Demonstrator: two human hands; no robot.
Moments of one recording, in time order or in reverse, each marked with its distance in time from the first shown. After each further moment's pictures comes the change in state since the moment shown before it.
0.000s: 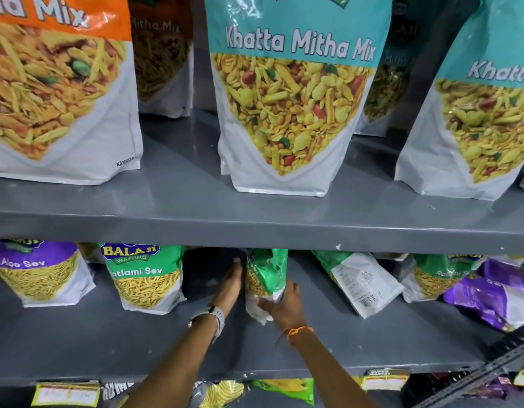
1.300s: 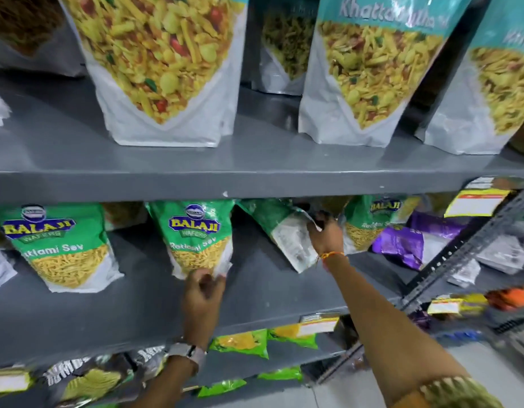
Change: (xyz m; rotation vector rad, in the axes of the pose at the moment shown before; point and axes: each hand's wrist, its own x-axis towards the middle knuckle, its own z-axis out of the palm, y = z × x) left_hand -0.069 -0.068 0.073 0.097 0.272 0.340; right_hand 0.018 0.009 -0.199 -0.222 0.440 0.067
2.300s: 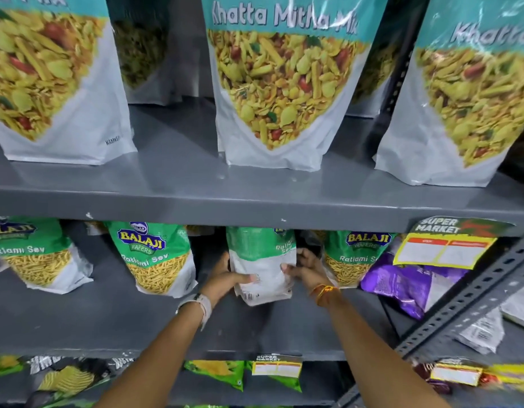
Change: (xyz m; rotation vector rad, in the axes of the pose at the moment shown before) left_hand 0.050 0.026 0.154 -0.086 -0.409 -0.259; right_hand 0.086 0.106 0.001 0.566 -0.636 0.061
